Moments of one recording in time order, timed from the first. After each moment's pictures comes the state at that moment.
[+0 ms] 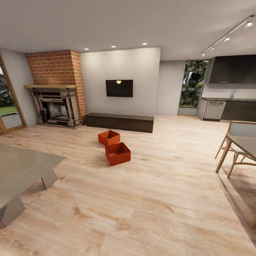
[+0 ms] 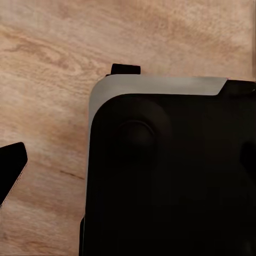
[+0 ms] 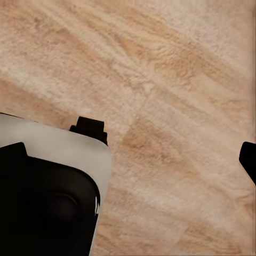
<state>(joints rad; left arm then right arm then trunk) 0.00 0.02 0.01 -0.15 0.08 -0.01 0.00 -0.20 -0.04 0.63 0.03 -0.36 -0.09 -0.04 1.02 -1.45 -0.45</state>
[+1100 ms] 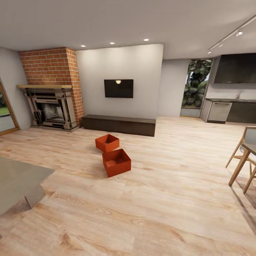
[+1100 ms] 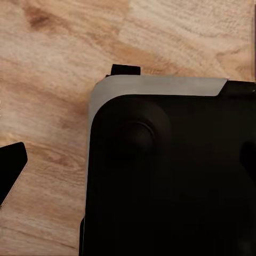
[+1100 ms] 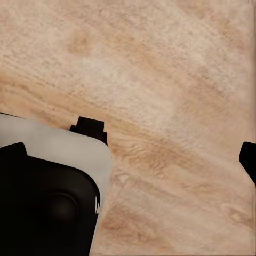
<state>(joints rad) 0.00 0.02 0.01 -0.15 0.08 -0.01 0.00 -0.20 -0.04 0.63 0.03 -0.36 -0.09 -0.04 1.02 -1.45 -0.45</state>
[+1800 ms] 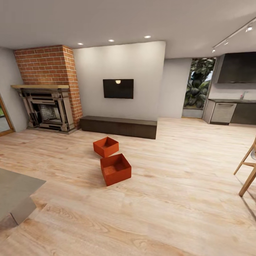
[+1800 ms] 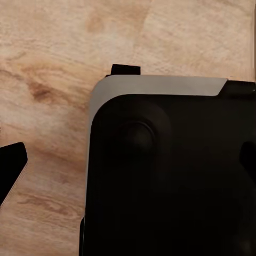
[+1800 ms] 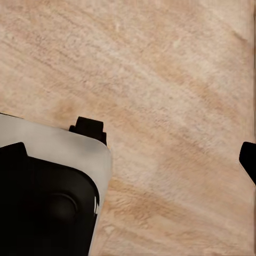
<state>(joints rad) 0.00 0.02 0.01 -0.15 0.08 -0.01 0.00 -0.20 -0.04 0.63 0.03 -0.36 -0.09 -0.04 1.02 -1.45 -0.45</state>
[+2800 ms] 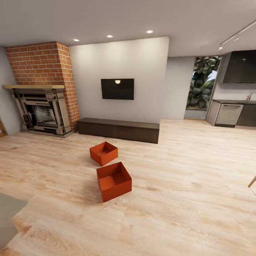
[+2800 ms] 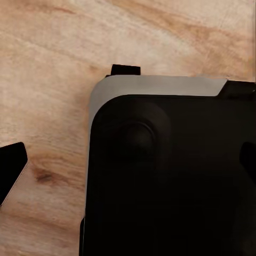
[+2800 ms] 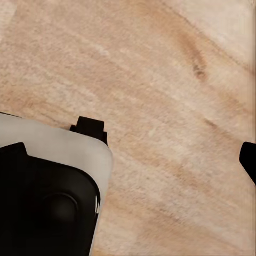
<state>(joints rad) 0.00 0.02 0.01 -0.15 0.08 -0.01 0.00 -0.20 -0.04 0.63 0.03 -0.36 -0.08 -0.04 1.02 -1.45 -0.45</state>
